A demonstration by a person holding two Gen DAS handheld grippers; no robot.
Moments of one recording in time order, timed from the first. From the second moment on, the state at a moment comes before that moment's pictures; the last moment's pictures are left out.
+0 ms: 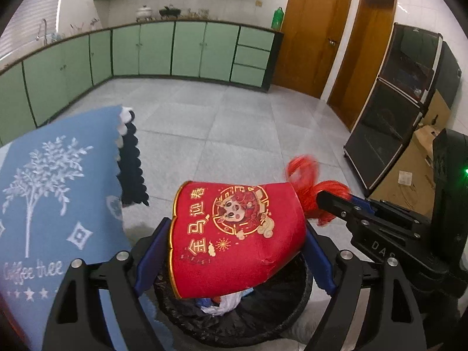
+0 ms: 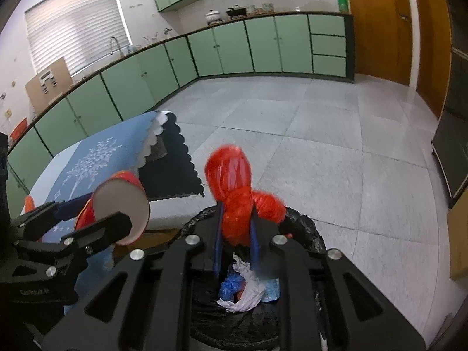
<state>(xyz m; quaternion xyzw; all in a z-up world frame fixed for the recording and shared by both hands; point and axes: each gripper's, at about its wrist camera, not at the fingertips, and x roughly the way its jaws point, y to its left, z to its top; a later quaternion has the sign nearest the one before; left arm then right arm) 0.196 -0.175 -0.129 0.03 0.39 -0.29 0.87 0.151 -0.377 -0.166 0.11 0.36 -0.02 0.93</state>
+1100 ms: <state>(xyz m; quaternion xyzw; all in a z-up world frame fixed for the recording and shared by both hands) 0.160 -0.049 -0.069 -0.01 0.33 -0.18 0.92 0.131 -0.295 -0.116 0.09 0.31 0.03 0.95</state>
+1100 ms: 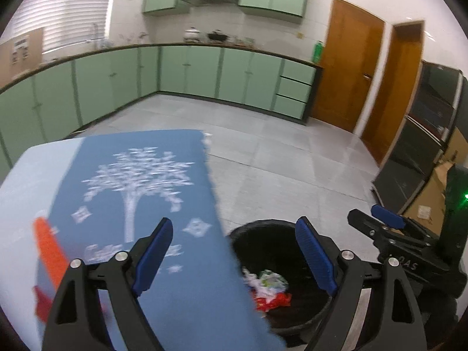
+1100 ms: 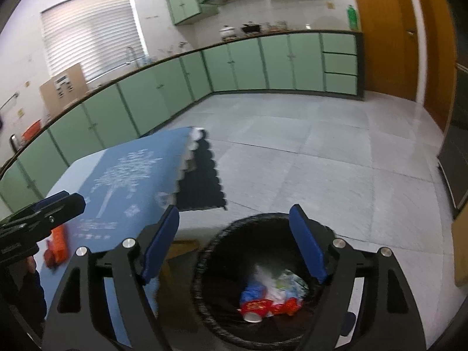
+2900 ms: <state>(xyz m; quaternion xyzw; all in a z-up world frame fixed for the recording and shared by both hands) 0.114 0.175 -0.107 -0.06 0.35 0.04 0.93 0.168 -0.038 -0.138 -0.02 0.39 0.28 0.88</state>
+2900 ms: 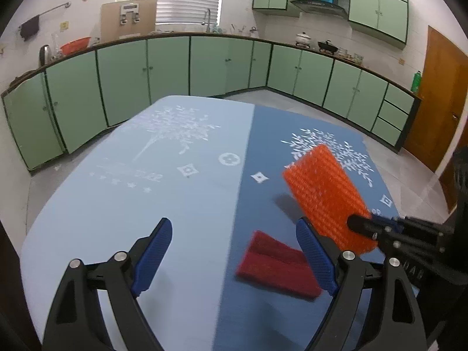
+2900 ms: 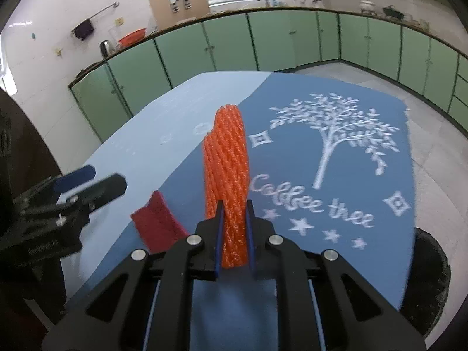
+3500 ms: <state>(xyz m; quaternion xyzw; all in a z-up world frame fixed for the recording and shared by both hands) 0.126 0.135 -0.148 -0.04 0.42 -0.01 0.91 0.162 -0.070 -0.143 -0.01 0.40 0.24 0.89</state>
